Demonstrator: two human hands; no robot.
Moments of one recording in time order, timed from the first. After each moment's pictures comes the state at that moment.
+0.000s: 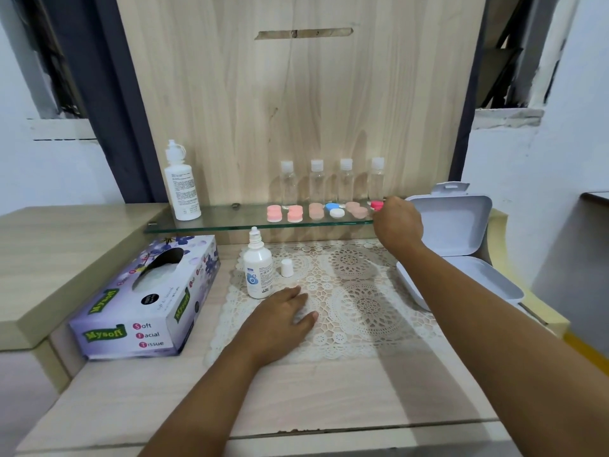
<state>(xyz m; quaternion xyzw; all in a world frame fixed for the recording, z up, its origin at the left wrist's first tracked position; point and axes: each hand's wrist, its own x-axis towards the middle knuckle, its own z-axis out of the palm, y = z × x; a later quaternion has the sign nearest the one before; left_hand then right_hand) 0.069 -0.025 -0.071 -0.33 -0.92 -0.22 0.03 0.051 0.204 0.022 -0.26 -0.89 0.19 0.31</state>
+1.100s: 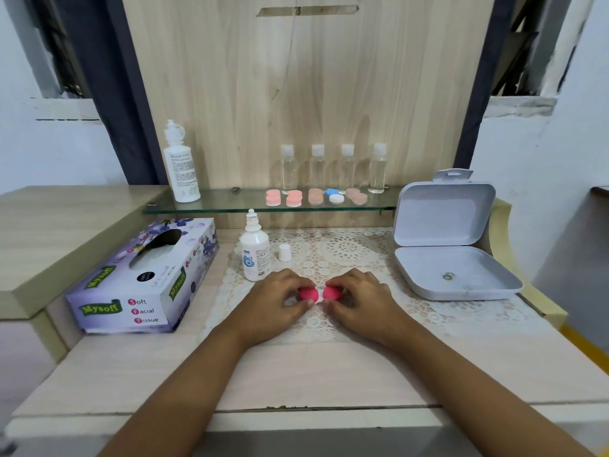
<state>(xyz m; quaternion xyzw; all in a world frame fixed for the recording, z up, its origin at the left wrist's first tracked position) 0.068 -0.029 -0.073 -0.40 -0.86 -0.31 0.08 0.134 0.146 -0.069 0.01 -0.96 0.23 0.16</state>
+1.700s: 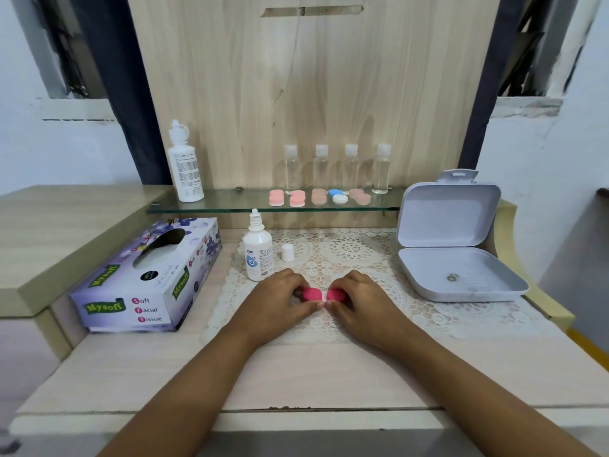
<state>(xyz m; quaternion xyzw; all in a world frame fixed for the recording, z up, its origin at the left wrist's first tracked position) 0.069 -0.025 -0.073 -0.36 -0.87 -0.31 0.10 0.134 0.144 -0.073 0.07 -0.95 0.24 0.19</state>
